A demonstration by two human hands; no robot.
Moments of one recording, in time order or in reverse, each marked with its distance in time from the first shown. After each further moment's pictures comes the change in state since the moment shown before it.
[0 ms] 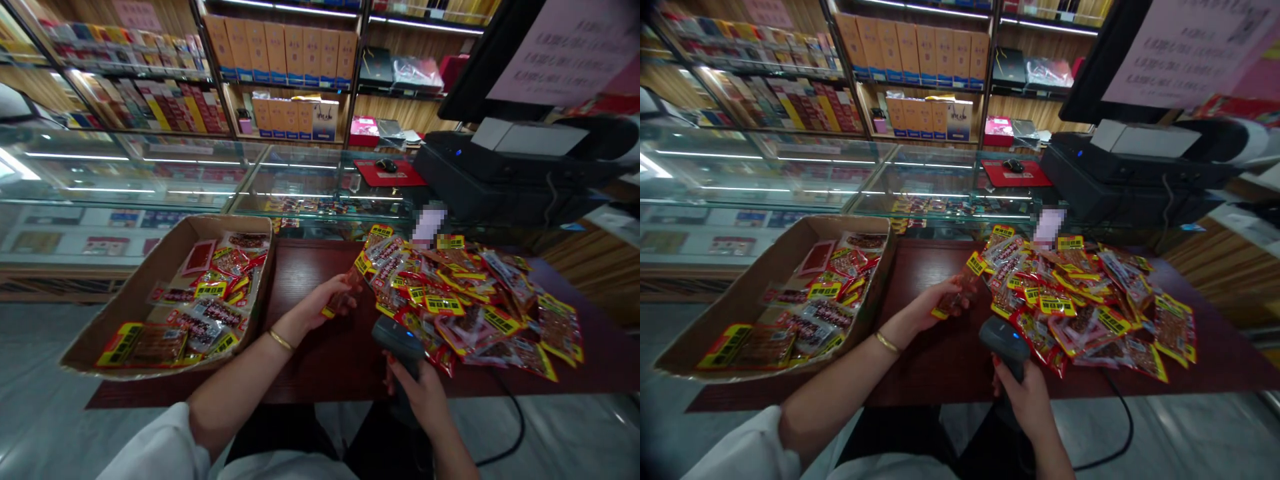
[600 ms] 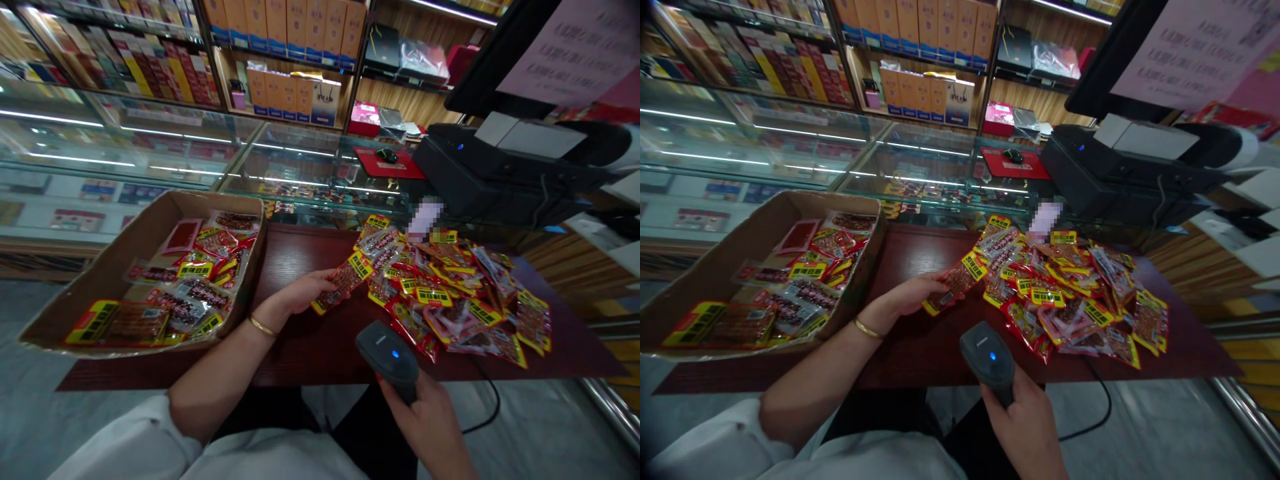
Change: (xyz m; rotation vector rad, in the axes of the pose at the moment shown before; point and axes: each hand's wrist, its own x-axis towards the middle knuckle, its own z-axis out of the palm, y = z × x) left_hand 0.000 0.002 -0.014 0.205 -0.038 -0.033; right_hand -0.051 -0.026 -0.013 -0.721 0.143 -0.266
